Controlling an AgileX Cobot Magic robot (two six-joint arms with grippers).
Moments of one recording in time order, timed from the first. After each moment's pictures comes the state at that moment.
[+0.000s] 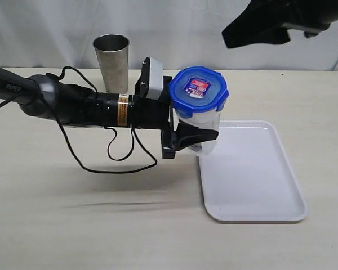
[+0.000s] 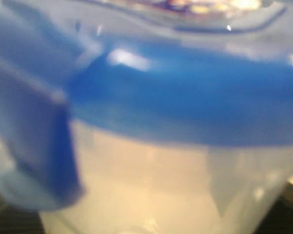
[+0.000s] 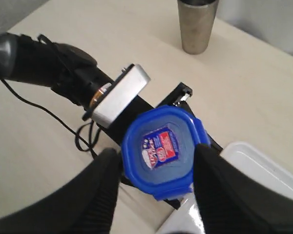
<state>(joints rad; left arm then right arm) -0.46 2.24 -1.30 1.25 -1.19 -0.51 0.30 1.32 -1.38 0.49 1.00 -0.52</state>
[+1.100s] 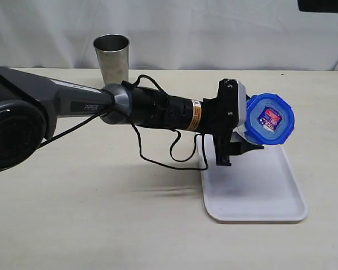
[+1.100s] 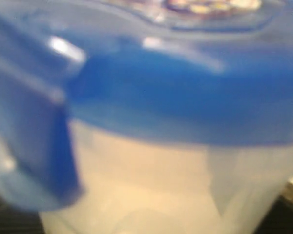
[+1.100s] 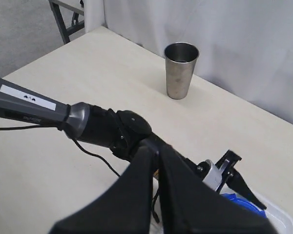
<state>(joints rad) -0.69 2.40 -1.67 1.33 -0.68 -0.34 0.30 0.98 -1.23 0.46 0.92 -0.51</state>
